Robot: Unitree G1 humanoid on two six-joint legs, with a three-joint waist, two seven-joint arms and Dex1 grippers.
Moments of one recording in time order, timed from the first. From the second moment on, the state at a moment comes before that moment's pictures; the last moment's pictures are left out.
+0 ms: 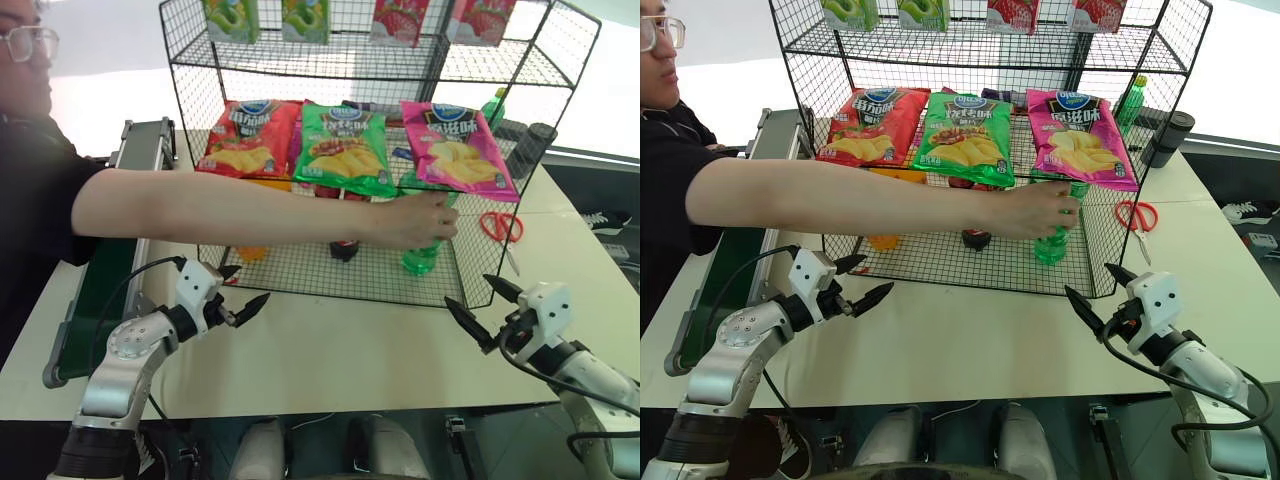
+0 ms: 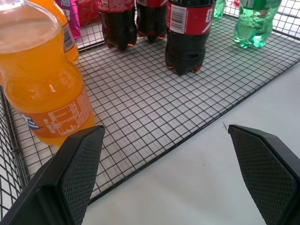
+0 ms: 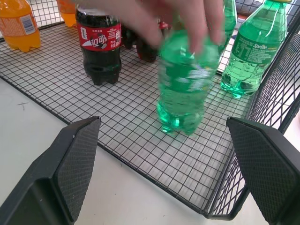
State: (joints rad) left arm -0.01 0.52 0.05 -0.16 -0.31 0.24 -0.72; right arm 0.27 -0.52 -0.33 -0.31 0.39 0.17 0.65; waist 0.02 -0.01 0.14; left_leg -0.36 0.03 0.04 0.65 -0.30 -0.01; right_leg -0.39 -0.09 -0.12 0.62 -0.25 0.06
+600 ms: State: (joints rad) left arm 0.01 0.51 0.06 -0.16 -0.31 0.21 -0.70; right arm 0.26 -0.52 -0.32 -0.31 0.39 0.17 0.66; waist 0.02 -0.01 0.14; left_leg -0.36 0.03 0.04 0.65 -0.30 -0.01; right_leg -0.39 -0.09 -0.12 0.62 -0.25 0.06
